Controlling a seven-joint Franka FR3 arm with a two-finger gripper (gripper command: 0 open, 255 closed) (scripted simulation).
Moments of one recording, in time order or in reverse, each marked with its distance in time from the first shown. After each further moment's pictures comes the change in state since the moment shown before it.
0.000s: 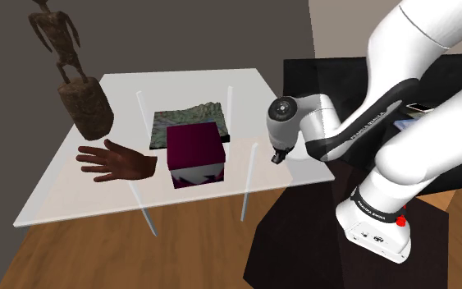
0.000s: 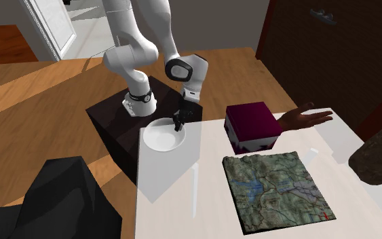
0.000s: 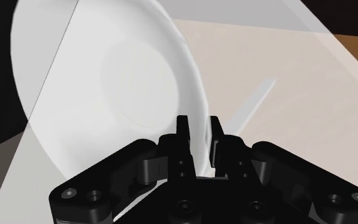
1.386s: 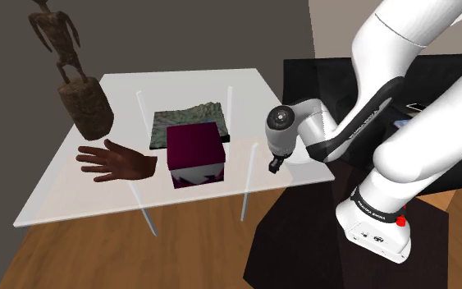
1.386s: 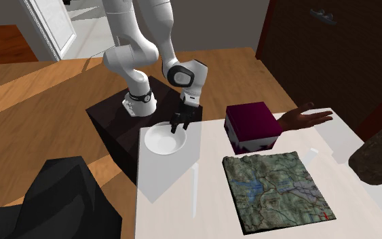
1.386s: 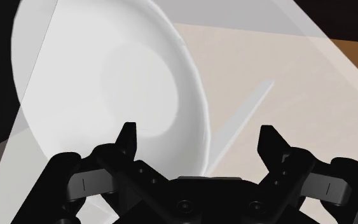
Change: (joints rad) arm -0.068 0.120 0.035 0.025 -0.175 0.024 0.159
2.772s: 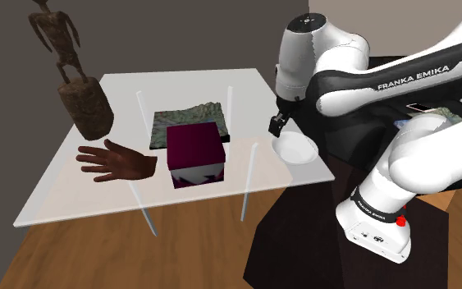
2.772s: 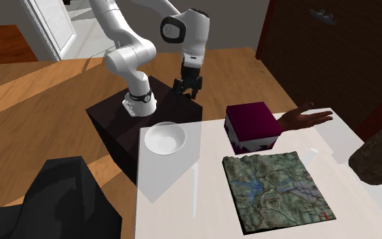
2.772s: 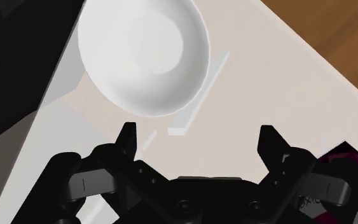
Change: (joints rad) arm 0.402 -0.550 -0.330 0.092 0.699 -0.405 -0.604
